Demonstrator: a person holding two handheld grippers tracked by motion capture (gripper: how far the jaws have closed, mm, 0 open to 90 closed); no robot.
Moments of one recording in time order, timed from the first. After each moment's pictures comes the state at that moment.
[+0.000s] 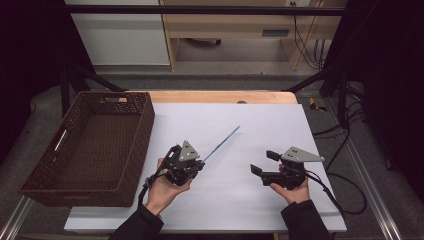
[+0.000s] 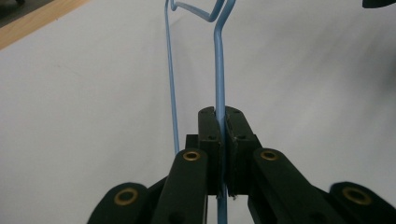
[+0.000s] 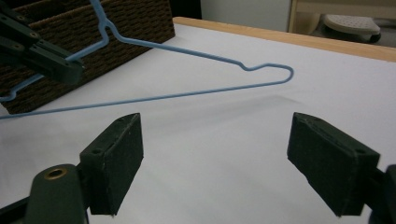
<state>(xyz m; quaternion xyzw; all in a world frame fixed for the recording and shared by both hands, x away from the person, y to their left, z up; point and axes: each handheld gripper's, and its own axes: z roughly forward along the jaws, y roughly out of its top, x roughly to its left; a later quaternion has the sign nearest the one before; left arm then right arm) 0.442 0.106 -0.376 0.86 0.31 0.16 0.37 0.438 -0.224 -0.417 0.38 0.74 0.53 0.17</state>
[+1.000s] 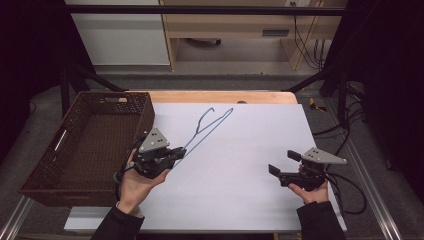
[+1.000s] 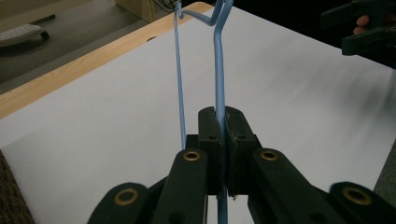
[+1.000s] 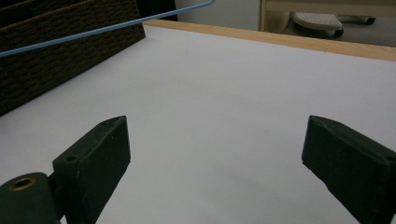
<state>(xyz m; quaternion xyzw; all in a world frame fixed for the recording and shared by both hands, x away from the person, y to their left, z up) 0.428 0.159 -0.315 0.83 0.31 0.18 0.44 0.431 -0.264 -0.411 0.41 0.72 0.52 0.20</state>
